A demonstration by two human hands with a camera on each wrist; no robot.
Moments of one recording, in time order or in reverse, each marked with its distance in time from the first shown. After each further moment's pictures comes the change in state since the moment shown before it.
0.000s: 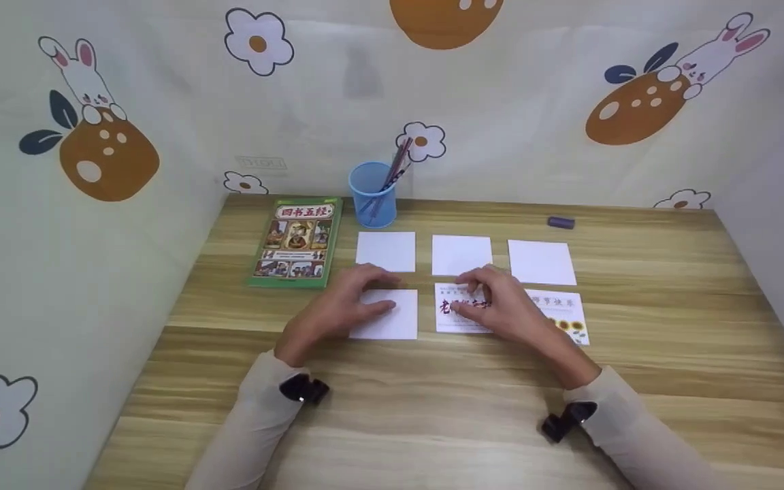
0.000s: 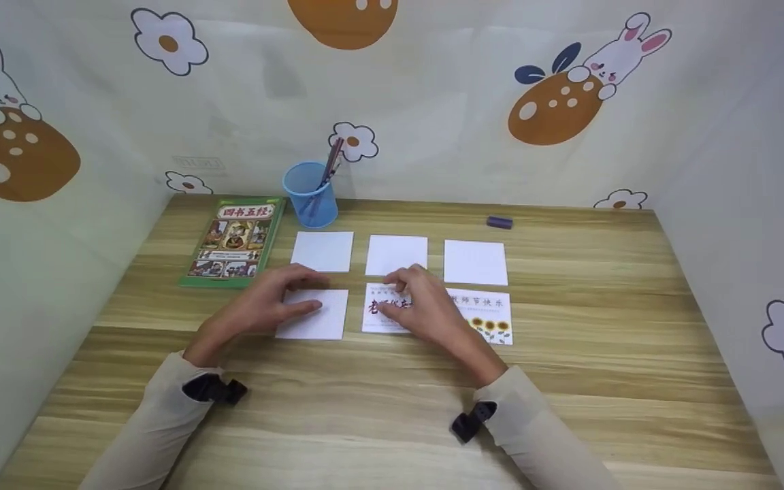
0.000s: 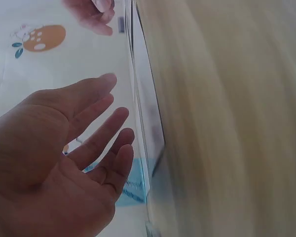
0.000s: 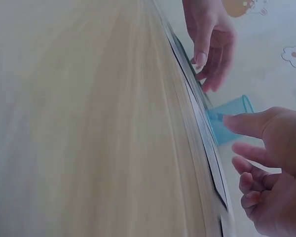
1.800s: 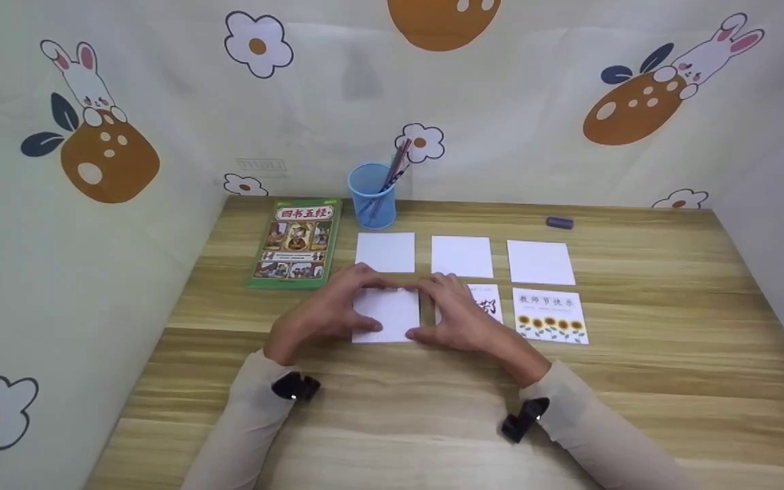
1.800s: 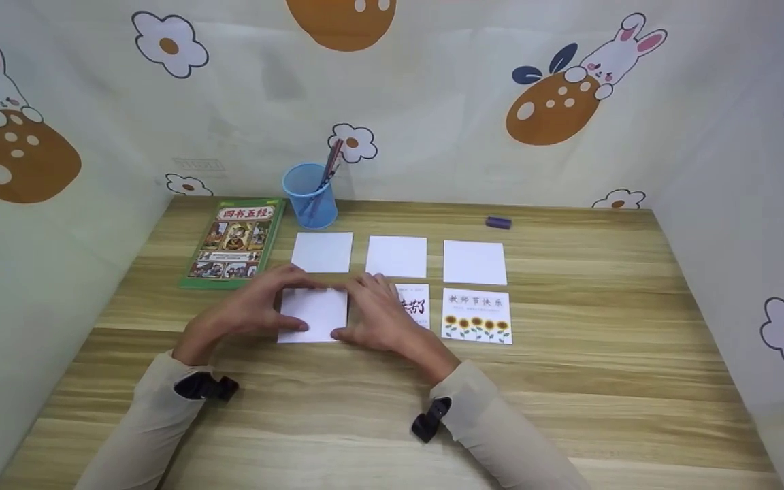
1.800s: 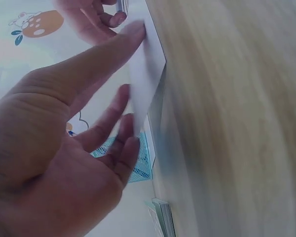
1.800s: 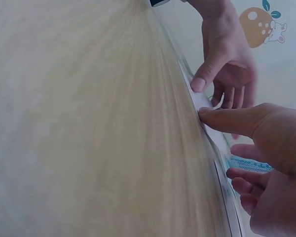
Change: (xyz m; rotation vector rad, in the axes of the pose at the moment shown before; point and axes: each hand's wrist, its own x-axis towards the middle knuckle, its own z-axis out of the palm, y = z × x) left_hand -0.011 0.001 -0.015 0.093 -0.112 -0.104; right_hand 0.016 -0.038 0.046 -0.070 -0.167 -0.112
